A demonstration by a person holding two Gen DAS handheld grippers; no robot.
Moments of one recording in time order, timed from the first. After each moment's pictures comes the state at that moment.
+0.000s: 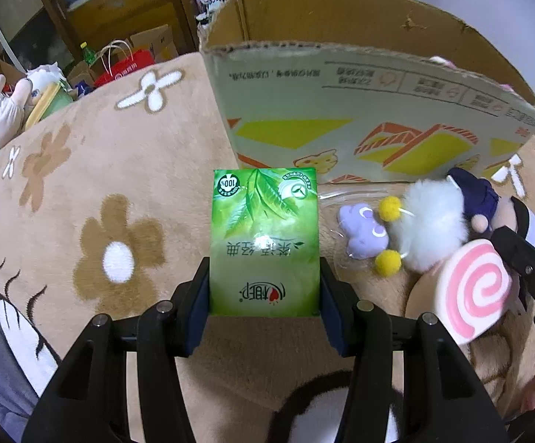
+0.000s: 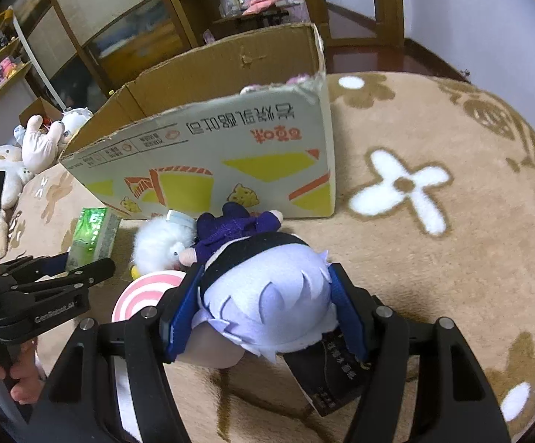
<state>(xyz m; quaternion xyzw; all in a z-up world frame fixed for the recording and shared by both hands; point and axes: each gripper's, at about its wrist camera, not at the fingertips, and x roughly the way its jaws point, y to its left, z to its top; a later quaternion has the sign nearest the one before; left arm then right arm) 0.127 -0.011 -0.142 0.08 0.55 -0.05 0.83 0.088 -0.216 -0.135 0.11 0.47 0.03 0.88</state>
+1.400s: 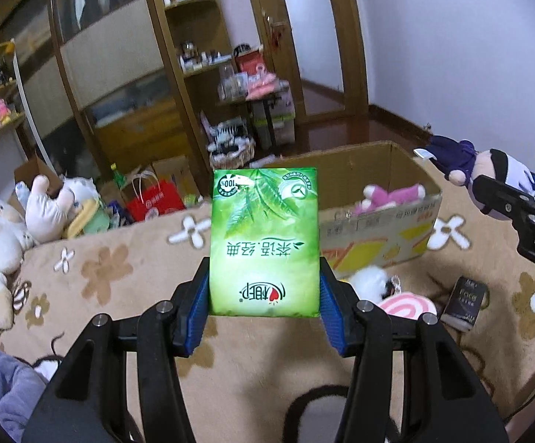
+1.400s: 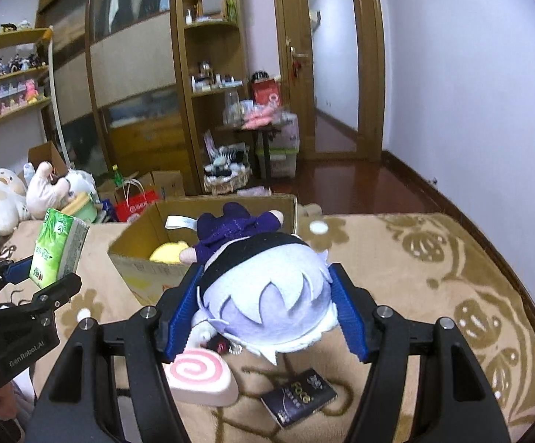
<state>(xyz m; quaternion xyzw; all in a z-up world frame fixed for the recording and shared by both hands) 0.049 -0.025 -0.018 0.12 0.31 -0.07 0.94 0.030 -0.208 -0.013 0.04 0.27 -0.02 0.96</state>
